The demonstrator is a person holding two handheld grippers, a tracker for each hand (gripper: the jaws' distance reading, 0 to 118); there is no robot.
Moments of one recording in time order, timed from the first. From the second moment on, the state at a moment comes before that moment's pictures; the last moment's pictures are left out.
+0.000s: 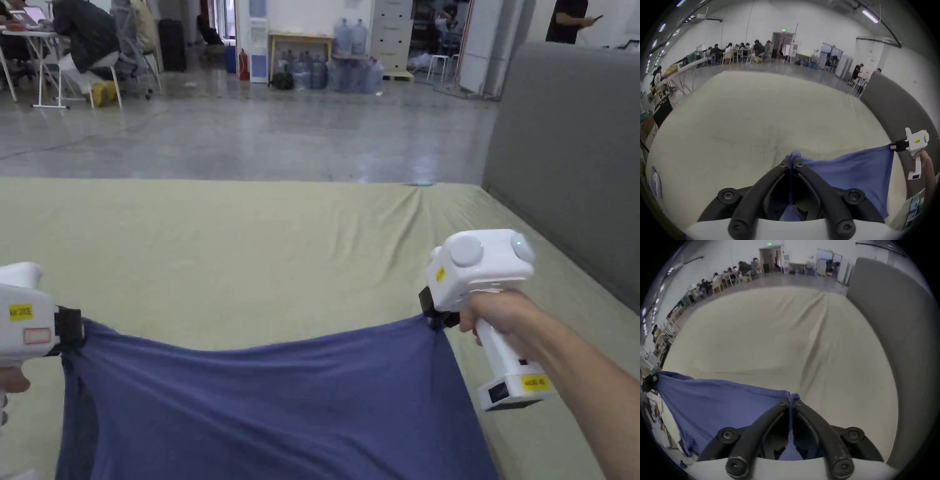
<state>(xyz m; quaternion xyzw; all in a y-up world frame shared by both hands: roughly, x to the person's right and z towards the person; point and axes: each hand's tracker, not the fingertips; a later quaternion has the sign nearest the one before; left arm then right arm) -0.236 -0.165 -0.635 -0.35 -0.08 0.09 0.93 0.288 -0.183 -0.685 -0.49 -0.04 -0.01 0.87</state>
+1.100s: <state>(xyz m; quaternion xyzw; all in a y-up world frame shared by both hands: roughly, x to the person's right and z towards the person) -0.234 0.255 -0.674 -0.04 -0.02 0.09 0.99 0.292 0.251 -0.664 -0.17 -0.06 -0.02 0.98</state>
